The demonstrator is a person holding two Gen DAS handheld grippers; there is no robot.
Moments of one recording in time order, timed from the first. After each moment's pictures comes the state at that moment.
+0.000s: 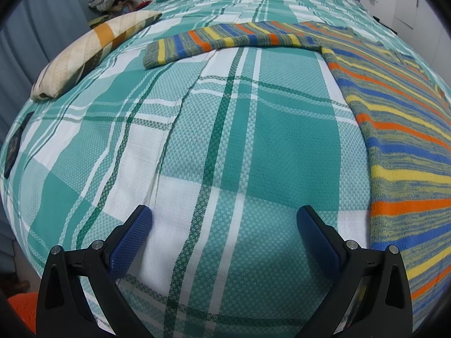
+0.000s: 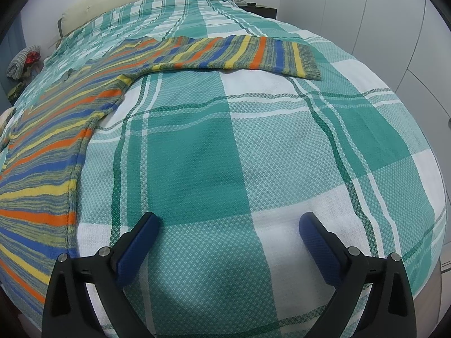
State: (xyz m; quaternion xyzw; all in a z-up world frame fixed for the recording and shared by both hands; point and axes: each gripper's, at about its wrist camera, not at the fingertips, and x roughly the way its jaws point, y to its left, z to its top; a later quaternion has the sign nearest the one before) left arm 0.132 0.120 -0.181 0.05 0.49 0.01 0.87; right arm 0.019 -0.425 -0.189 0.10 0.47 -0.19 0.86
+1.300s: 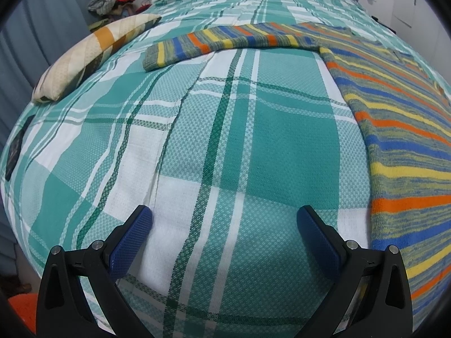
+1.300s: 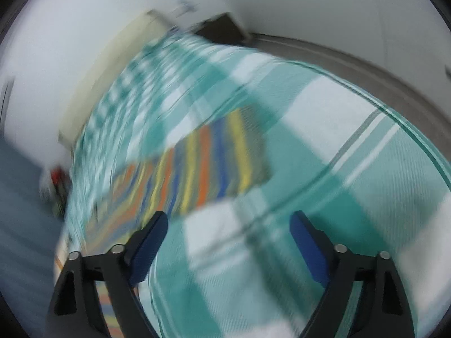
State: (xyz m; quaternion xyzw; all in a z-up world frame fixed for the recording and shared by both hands) left arm 0.128 0.119 -0.181 0.05 0.49 0.01 0.87; right arm 0.051 -0.621 -0.141 0.41 0.36 -0.15 0.83
